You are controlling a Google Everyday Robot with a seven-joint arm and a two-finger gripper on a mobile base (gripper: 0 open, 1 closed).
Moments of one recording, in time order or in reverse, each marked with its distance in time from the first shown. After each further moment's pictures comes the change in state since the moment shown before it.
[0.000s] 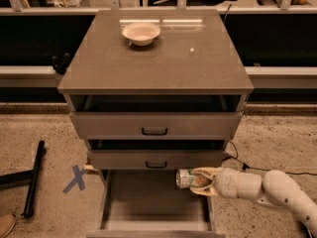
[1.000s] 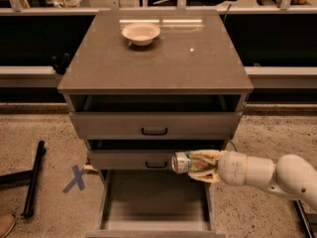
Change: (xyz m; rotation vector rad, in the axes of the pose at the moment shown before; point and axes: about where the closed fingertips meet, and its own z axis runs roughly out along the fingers) arm -0.092 -0.064 -0.031 0.059 -0.100 -0.143
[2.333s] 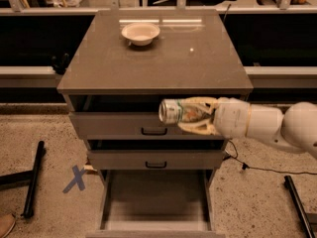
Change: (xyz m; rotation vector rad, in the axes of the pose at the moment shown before) arm -0.105 -0.160 -0.007 0.127 -0.100 -0.128
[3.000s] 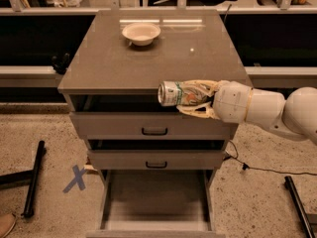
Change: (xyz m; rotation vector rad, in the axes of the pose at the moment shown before) arm -0.009 -0.052 0.006 0.057 0.033 -0.027
